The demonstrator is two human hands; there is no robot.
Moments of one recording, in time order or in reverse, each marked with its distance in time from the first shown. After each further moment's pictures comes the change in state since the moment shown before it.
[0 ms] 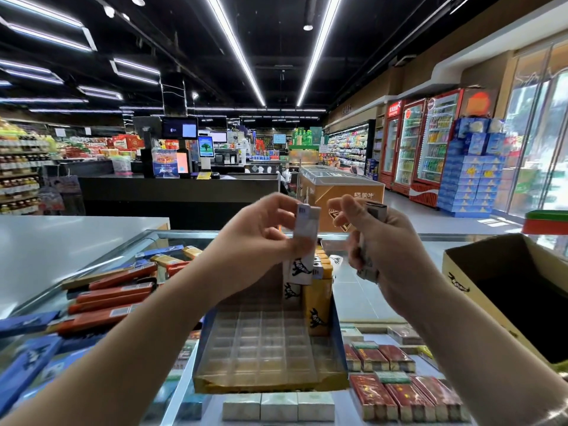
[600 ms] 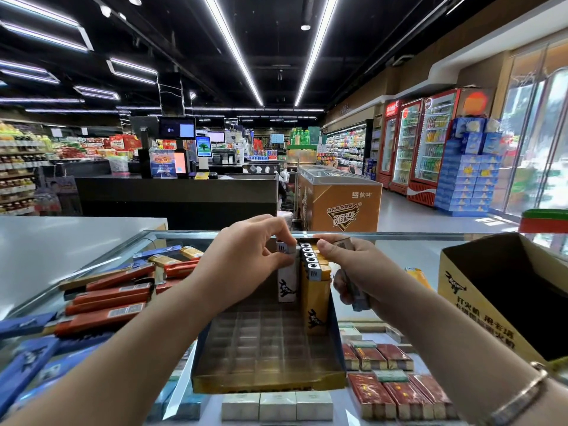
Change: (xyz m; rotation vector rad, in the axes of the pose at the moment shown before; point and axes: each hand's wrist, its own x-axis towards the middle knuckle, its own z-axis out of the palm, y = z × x) left_hand -0.004 -0.018 -0.001 0.650 0.087 0.129; right_hand 0.007 0.030 -0.001 -0.206 -0.125 0.332
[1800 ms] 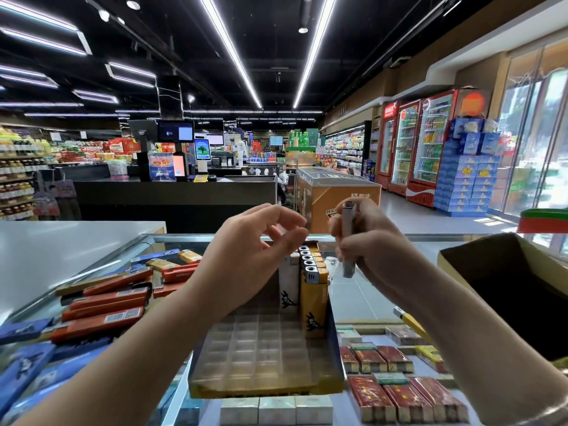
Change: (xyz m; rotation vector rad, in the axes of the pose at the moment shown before) left_hand 0.003 0.014 -0.002 -0.233 0.146 0.093; right_hand -0.009 -0.027 -0.013 0.051 -0.080 -0.311
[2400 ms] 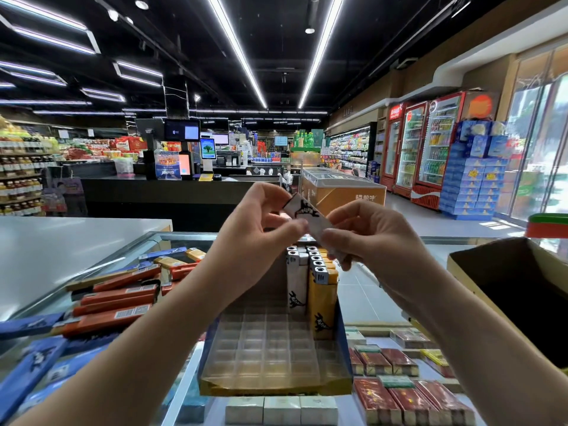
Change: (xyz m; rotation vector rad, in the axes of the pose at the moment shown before) left_hand 0.006 0.002 -0.005 -0.318 0.050 -0.201; right_hand -0.007 -0.010 0.011 0.037 0.015 -0.152
